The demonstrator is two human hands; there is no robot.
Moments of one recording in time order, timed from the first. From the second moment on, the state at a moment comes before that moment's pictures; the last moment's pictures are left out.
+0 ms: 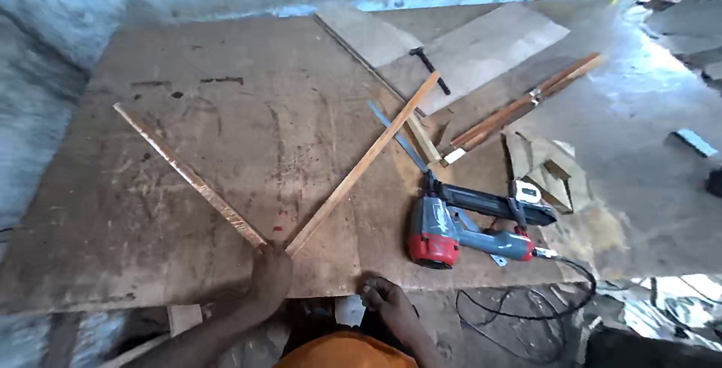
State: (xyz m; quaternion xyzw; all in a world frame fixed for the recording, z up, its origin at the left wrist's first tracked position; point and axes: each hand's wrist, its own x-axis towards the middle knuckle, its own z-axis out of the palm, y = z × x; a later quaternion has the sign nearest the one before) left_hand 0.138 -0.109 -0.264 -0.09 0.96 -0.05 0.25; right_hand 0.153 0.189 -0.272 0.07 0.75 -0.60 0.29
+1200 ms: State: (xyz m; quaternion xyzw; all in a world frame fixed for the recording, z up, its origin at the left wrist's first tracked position) left_hand 0.165 -0.136 -0.250 -0.22 0.94 0.24 -0.07; right_hand 0.008 0.014 -0.263 -0.45 0.85 -0.24 0.13
